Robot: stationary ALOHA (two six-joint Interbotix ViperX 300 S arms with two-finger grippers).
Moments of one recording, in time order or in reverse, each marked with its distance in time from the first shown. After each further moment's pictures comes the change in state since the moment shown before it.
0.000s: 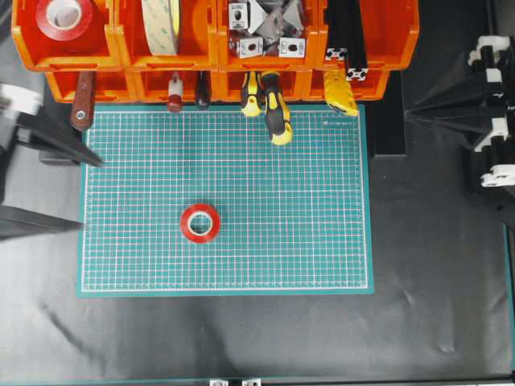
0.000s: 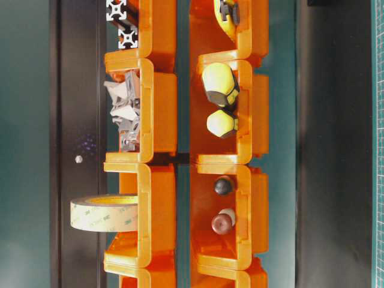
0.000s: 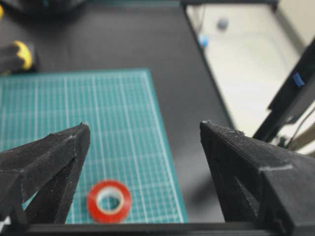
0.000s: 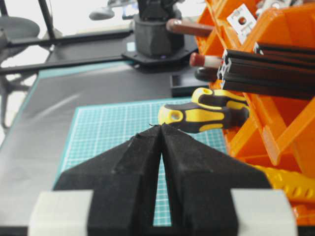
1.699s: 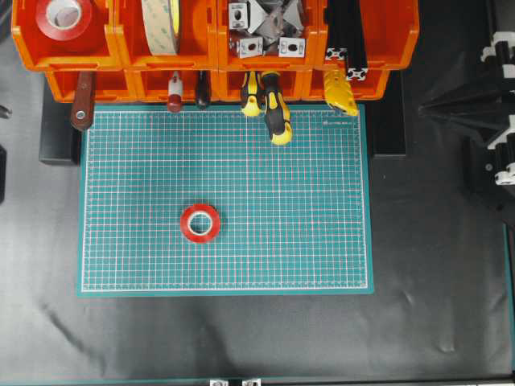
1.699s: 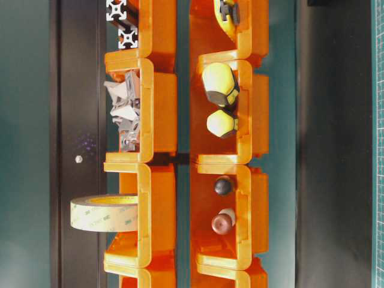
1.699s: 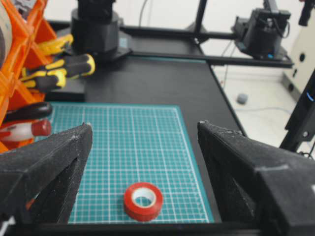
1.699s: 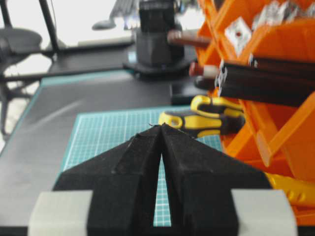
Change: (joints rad) left arm 0.114 -0.433 0.267 0.000 -0.012 -0.009; right arm 0.000 -0.063 0.002 -0.015 0.034 -0.014
